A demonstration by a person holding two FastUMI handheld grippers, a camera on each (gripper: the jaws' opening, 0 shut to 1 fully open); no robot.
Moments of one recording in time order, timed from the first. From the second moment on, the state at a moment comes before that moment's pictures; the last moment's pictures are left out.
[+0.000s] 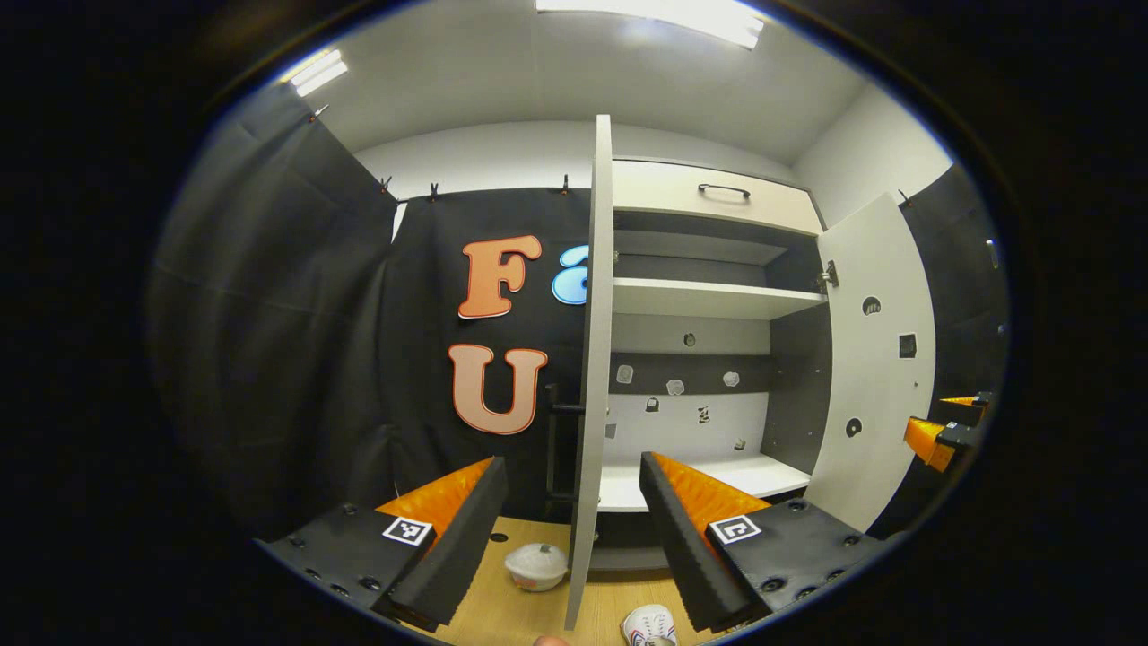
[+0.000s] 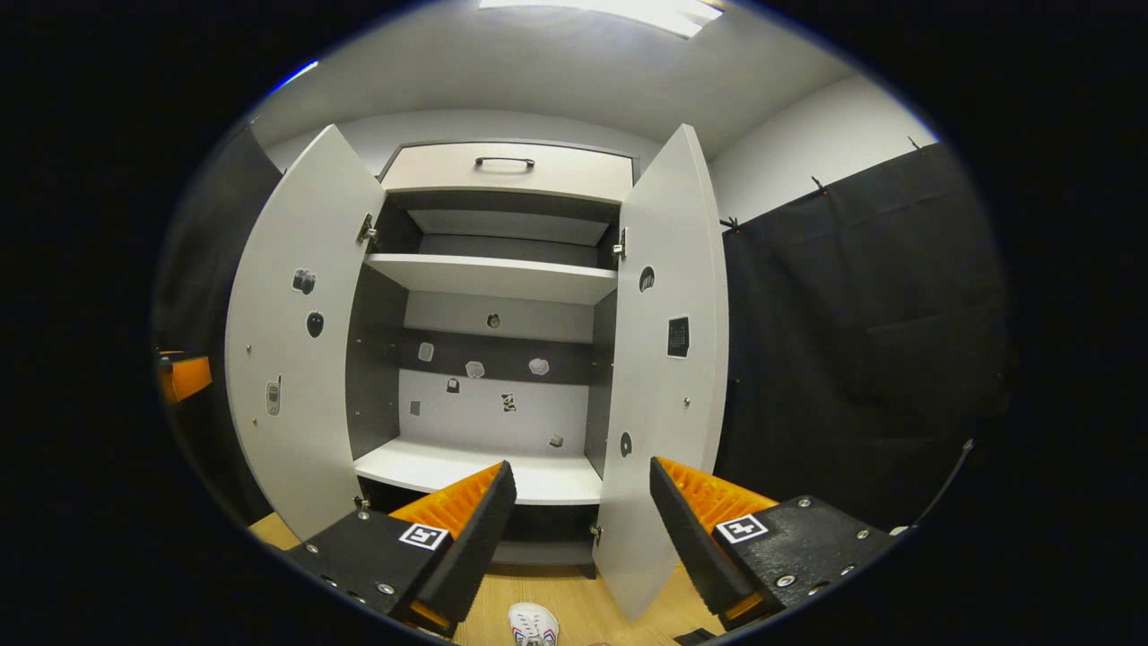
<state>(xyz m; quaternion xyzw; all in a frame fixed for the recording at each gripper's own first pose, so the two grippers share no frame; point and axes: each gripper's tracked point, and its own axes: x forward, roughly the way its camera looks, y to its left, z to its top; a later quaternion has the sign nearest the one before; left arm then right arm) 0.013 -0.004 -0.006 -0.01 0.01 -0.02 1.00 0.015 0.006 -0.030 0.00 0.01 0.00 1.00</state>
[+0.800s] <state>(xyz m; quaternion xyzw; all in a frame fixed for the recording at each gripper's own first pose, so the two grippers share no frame) 0.005 0.000 -0.031 0.00 0.03 -0.04 1.00 0.007 0.026 -0.391 -0.01 0.33 0.01 0.94</state>
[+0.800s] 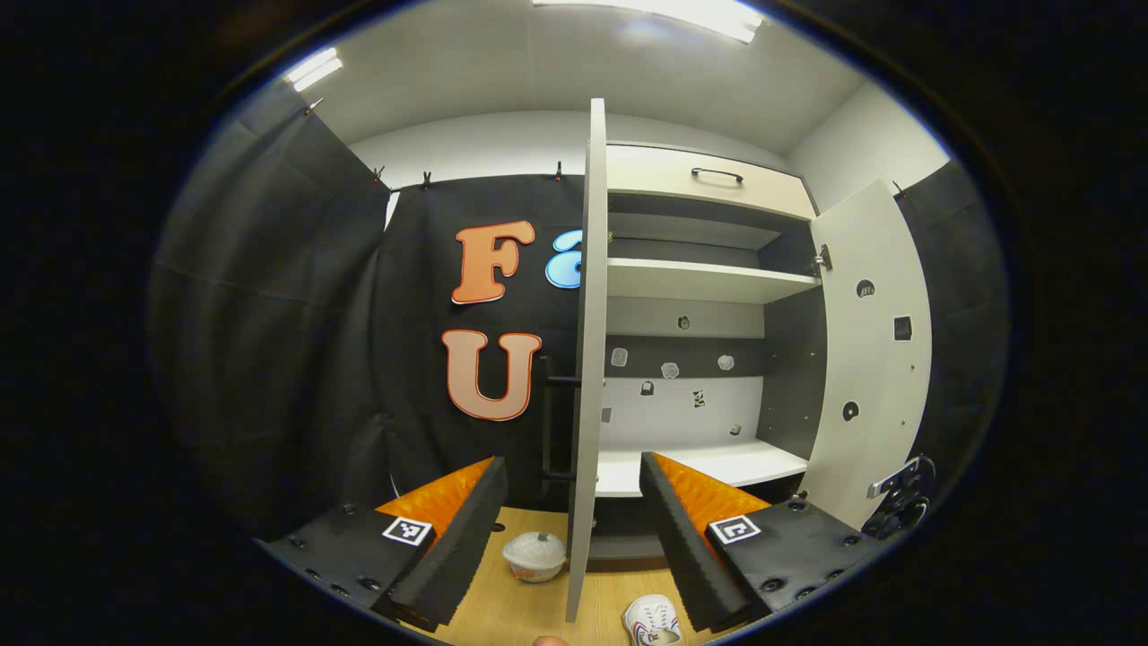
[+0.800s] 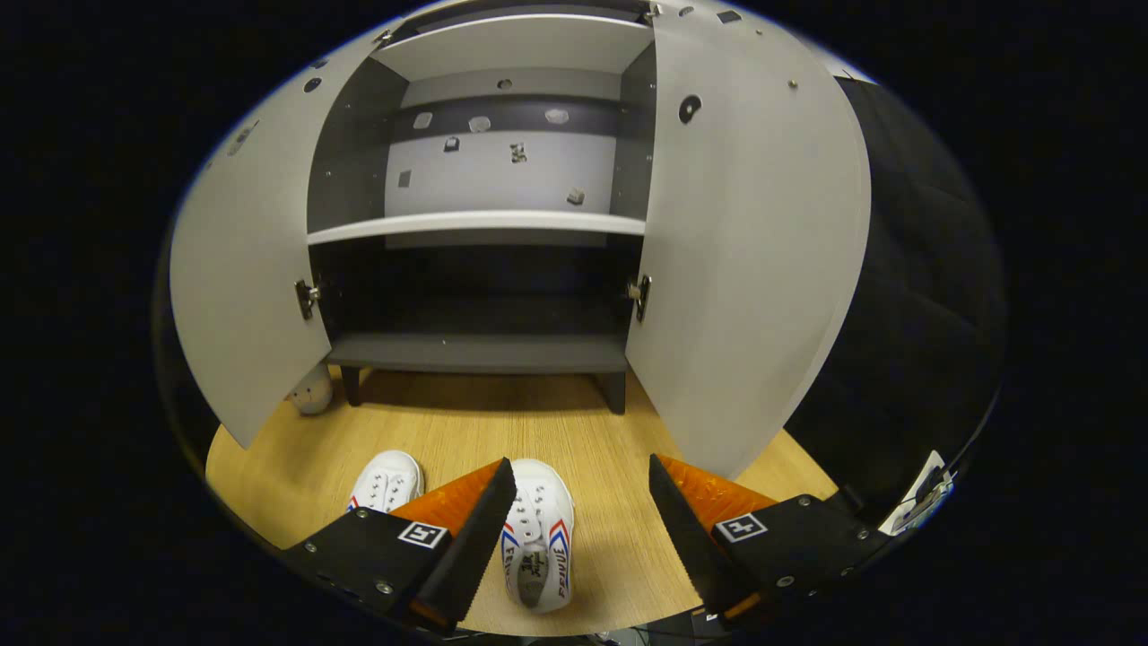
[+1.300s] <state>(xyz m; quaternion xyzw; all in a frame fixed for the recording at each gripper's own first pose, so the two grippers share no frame) 0.005 0.006 -0.058 0.00 0.06 -0.03 1.00 -0.035 0.027 -0.519 -0.01 0.46 0.02 0.89</state>
